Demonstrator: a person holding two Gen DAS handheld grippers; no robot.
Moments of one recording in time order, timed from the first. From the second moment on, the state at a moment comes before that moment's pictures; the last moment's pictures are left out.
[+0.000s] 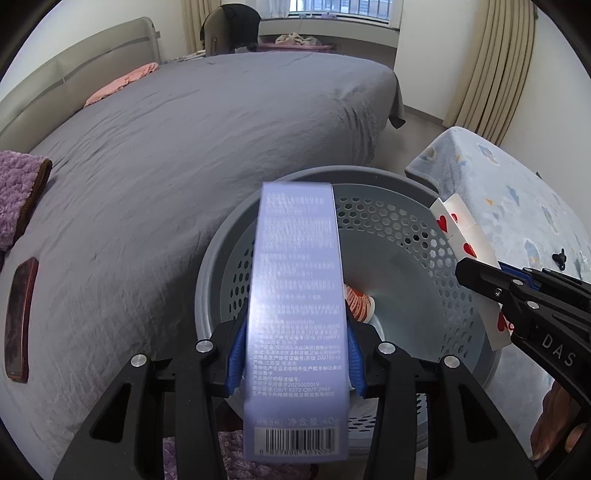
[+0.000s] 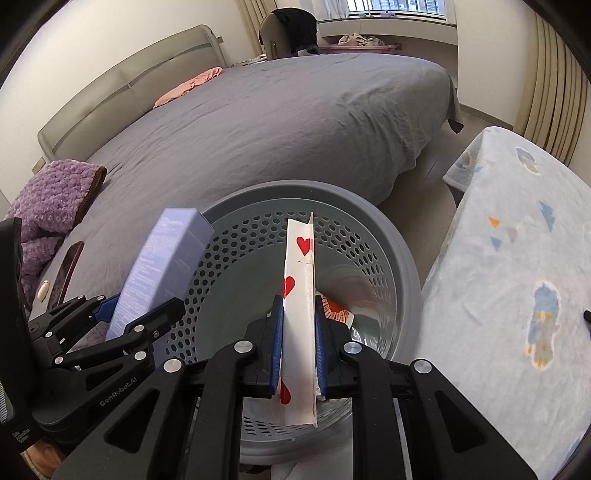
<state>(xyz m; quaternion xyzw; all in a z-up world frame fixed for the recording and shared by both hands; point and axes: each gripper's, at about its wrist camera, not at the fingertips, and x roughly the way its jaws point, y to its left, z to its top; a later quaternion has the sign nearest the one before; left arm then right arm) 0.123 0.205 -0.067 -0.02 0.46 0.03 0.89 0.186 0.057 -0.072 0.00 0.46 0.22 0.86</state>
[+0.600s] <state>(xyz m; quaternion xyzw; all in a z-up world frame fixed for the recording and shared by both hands) 0.118 0.203 -0.060 -0.02 0.45 0.04 0.89 0.177 0.051 -0.066 0.01 0.45 0.22 0.87</state>
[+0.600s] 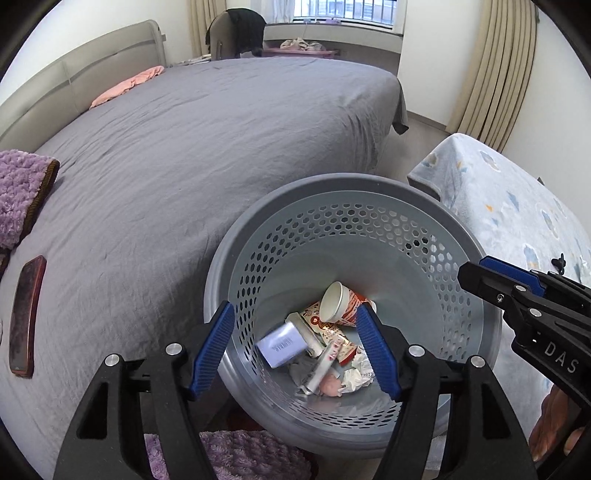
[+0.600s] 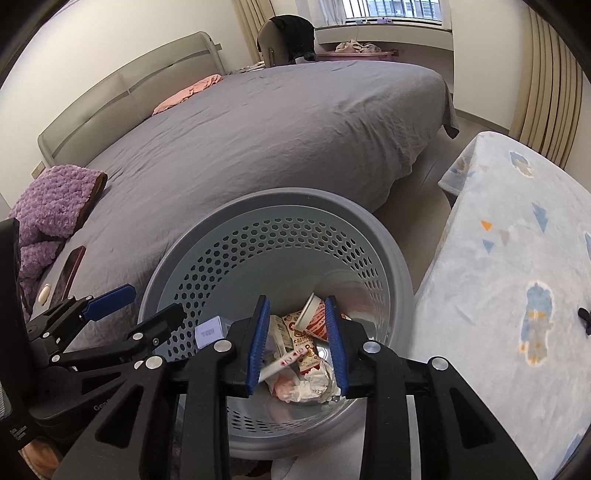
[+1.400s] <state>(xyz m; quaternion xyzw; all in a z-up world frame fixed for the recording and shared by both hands) 0.099 0.167 -0.033 -0.01 0.43 0.02 0.90 0.140 -0.016 -0.049 0.04 0.43 0.16 0.89</state>
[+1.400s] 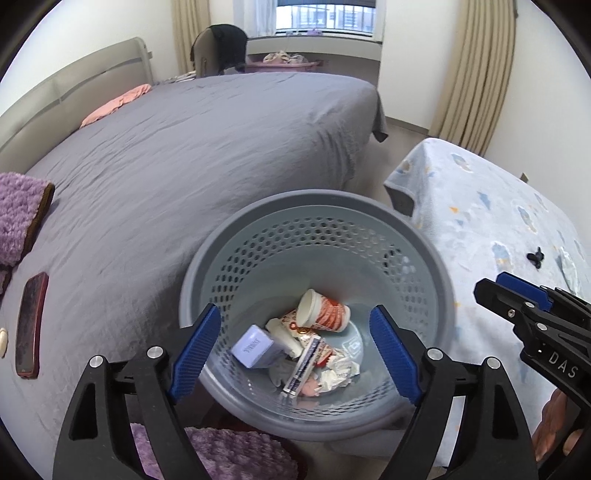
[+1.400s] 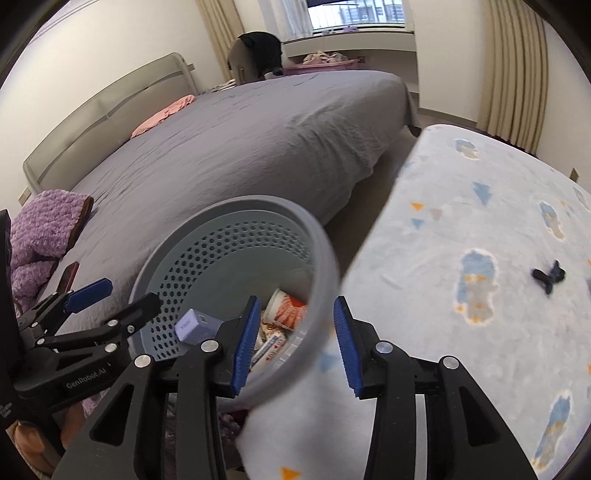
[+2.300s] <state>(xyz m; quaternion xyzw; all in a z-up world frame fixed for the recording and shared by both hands) 0.125 -0.007 -0.017 0.03 0.42 -0.10 0.90 0.110 -0.324 -0.038 0.09 0.42 -0.08 0.90</state>
